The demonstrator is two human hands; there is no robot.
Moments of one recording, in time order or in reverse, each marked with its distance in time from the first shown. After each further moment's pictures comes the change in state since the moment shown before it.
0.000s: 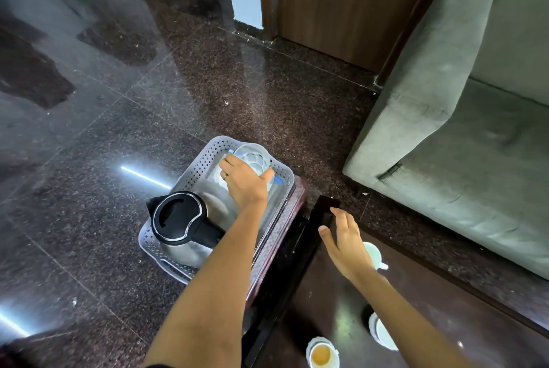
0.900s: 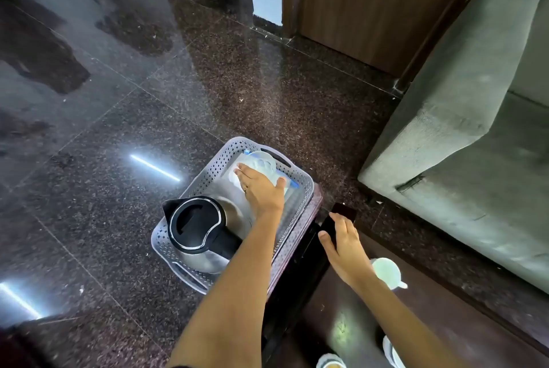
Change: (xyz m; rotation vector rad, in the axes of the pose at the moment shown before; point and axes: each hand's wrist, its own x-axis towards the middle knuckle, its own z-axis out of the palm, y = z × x) left_hand 0.016 -0.021 0.021 -0.112 -0.201 -0.124; right_hand 0.027 -0.014 0.029 -0.026 -0.120 -0.048
